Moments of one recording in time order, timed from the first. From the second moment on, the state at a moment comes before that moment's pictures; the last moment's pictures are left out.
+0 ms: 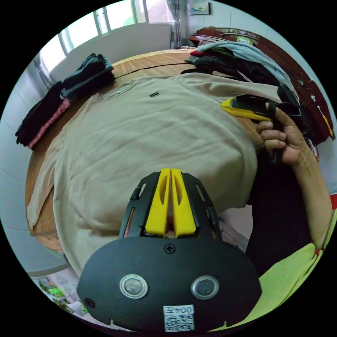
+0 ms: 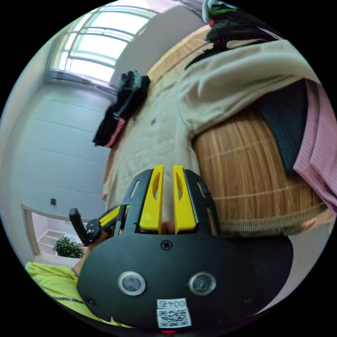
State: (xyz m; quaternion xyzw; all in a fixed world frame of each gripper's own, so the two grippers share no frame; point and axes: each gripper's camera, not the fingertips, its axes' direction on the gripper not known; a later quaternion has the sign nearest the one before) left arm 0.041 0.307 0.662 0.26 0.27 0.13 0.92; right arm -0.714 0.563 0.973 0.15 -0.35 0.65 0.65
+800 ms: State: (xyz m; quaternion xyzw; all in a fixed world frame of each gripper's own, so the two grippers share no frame) left arm -0.150 0.428 0.933 0.25 0.60 -0.15 0.74; right arm -0.757 0.846 0.836 0.19 0.04 0.76 0.62
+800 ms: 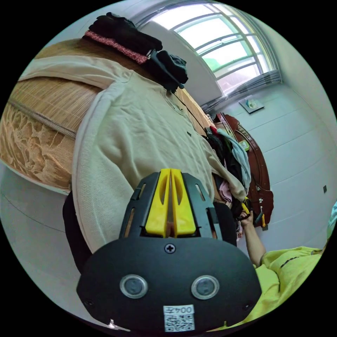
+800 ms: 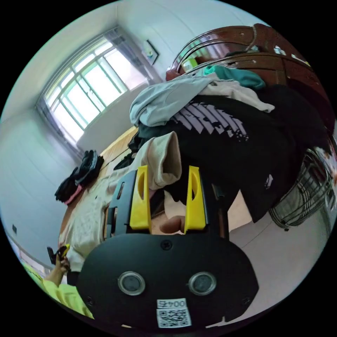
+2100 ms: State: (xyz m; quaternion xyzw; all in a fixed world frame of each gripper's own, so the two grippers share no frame) left arm -0.165 0.440 0.994 0.29 0.69 -0.15 0.65; right arm -0.655 0.258 0.896 0.09 -0.27 0.38 0.88
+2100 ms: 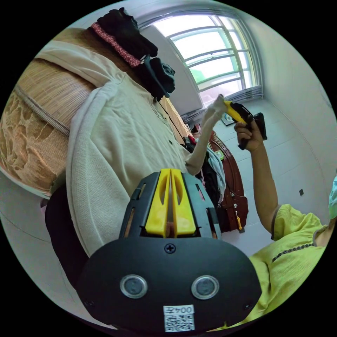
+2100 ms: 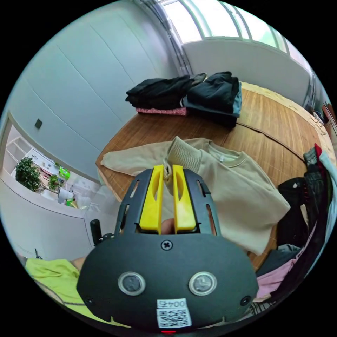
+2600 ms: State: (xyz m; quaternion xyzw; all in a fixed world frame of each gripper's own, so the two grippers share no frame) left arm -0.164 0.419 0.921 0.32 0.68 -0.10 0.65; right arm -0.761 0.503 0.945 0.19 -0.03 0.49 0.85
